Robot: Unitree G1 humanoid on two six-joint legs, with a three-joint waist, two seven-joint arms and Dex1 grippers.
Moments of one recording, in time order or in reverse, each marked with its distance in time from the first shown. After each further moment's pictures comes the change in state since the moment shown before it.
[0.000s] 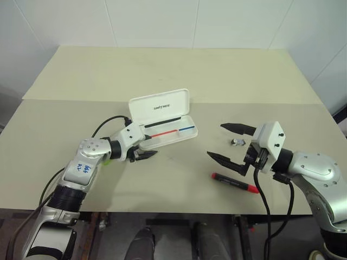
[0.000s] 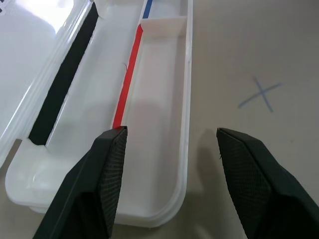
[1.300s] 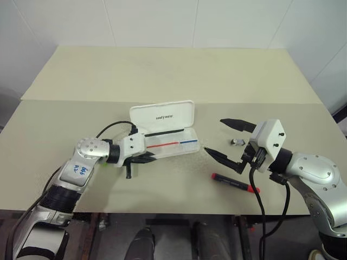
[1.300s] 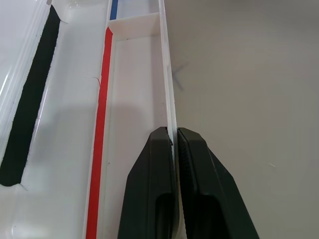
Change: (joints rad) left arm 0.027 0.097 -0.046 -0.051 -0.005 -0.123 -0.266; right arm 0.001 0.012 0.010 -0.064 0.012 0.029 -0.079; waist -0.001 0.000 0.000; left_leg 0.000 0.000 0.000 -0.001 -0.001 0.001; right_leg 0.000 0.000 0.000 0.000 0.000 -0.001
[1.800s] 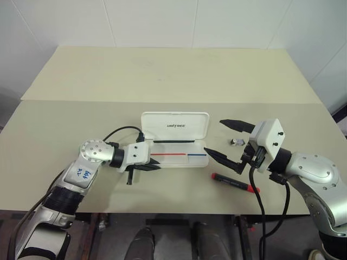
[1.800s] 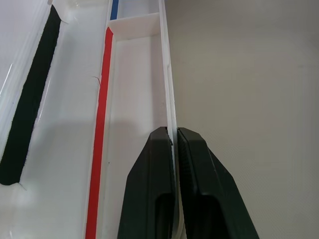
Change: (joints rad) left arm -0.005 -0.053 -0.041 0.023 0.020 -0.080 -0.040; right arm -0.005 0.000 -0.002 0.000 0.010 0.027 -0.002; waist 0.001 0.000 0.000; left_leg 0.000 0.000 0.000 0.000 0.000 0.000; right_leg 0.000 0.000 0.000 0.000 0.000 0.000
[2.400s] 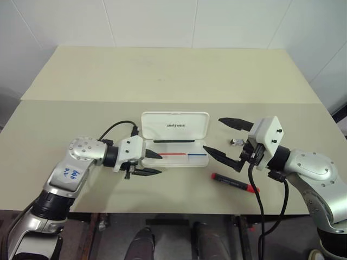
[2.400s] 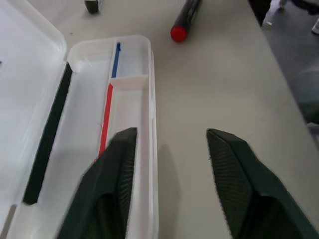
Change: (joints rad) left arm 0.082 0.096 0.157 -0.271 -0.207 0.191 -0.043; right arm -0.030 0.009 0.014 0.028 0.000 -0.003 0.016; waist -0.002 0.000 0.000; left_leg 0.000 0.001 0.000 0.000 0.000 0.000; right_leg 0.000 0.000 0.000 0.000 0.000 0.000
